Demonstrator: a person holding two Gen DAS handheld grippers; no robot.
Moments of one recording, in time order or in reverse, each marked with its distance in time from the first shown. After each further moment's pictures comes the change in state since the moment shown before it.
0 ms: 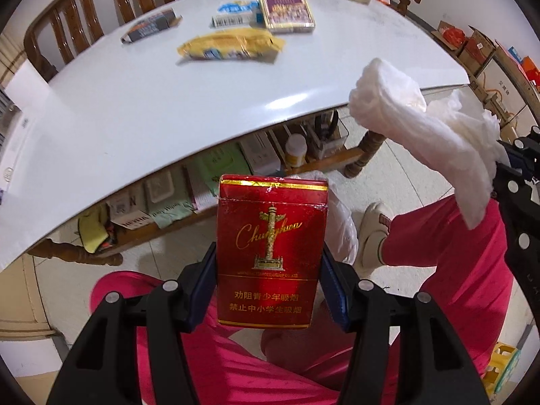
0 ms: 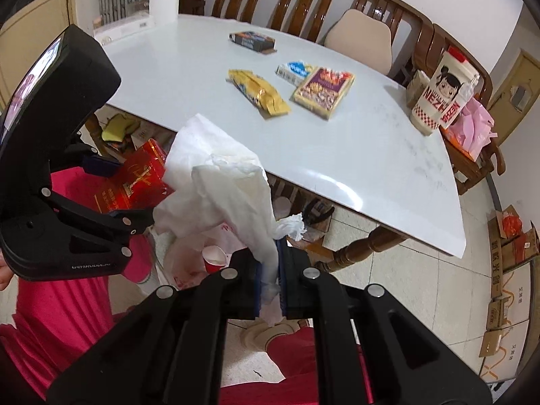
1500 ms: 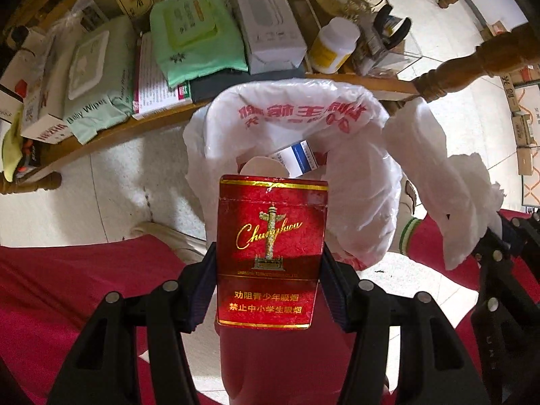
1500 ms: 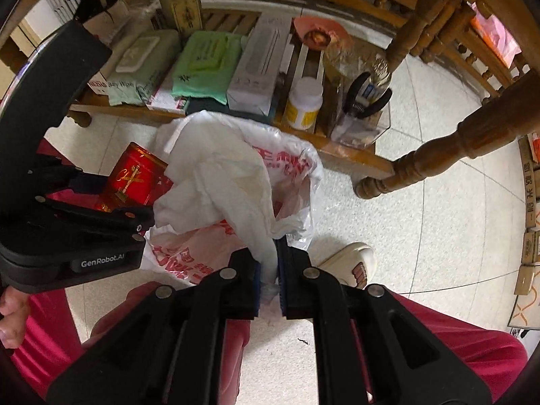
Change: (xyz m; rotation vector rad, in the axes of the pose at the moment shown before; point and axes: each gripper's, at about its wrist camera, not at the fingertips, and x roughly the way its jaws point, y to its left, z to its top) left arm 0.216 0.021 -0.014 -0.216 0.372 -0.112; right arm 0.204 0.015 -0.070 0.179 0.366 0.083
